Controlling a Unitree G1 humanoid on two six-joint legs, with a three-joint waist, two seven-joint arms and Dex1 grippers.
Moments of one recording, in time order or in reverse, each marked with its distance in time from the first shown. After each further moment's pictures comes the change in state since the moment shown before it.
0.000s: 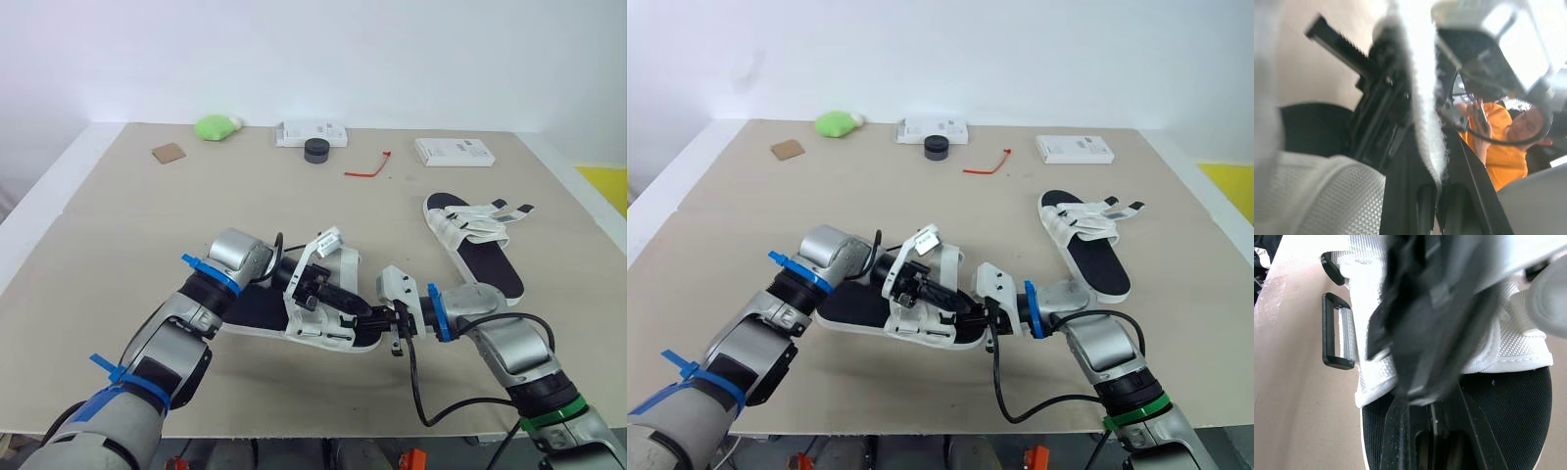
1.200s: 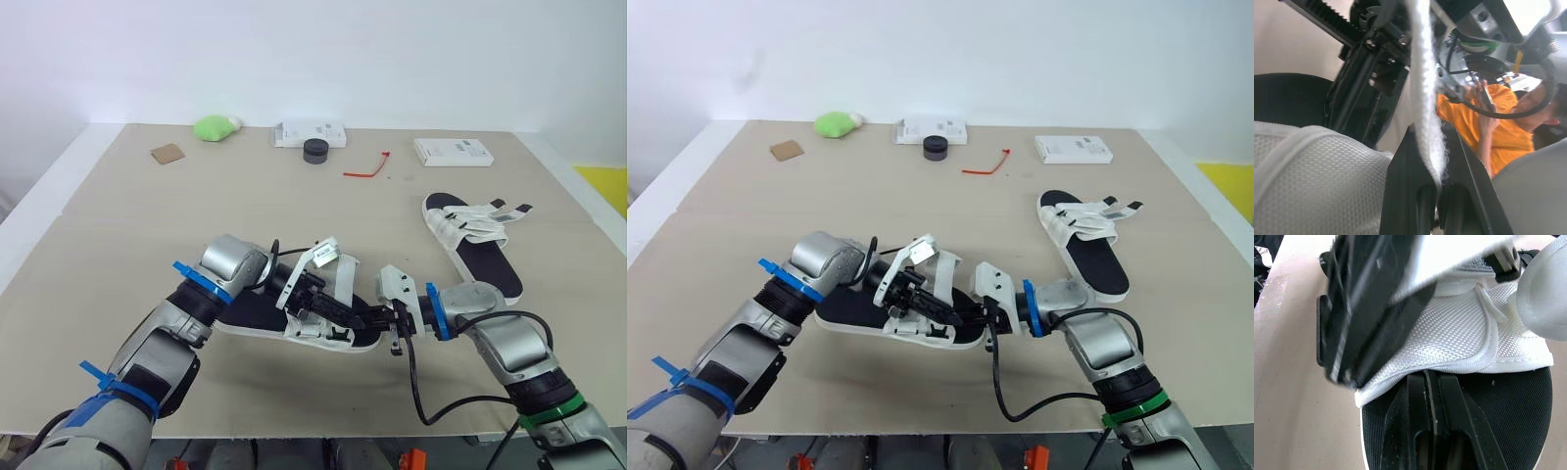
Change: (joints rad) left arm 0.102 0.045 -0.060 -0.173 0.010 -0.026 -0.001; right arm -0.018 0.000 0.010 0.014 0.000 -0.002 0.006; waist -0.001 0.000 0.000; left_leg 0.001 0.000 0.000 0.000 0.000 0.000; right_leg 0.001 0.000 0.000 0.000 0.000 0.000
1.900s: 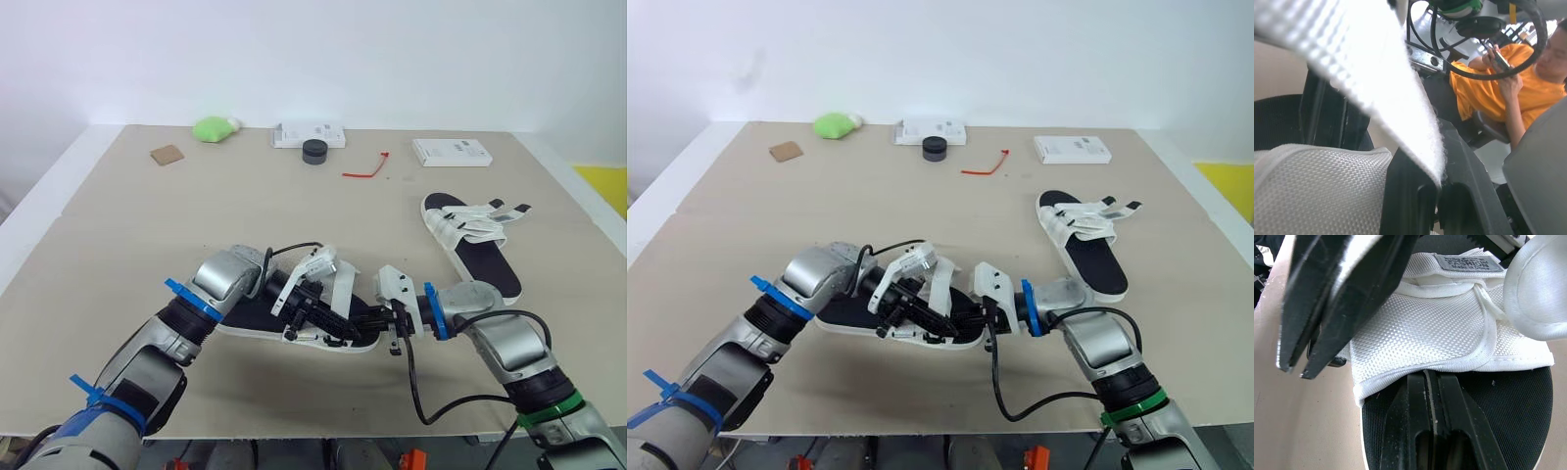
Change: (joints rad) left arm 0.106 0.076 -0.055 -0.129 0.074 -0.364 -0.121; right arm -0.010 0.001 0.011 0.007 0.000 -0.003 0.003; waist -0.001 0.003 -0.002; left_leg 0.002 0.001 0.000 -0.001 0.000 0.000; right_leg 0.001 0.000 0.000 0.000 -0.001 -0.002
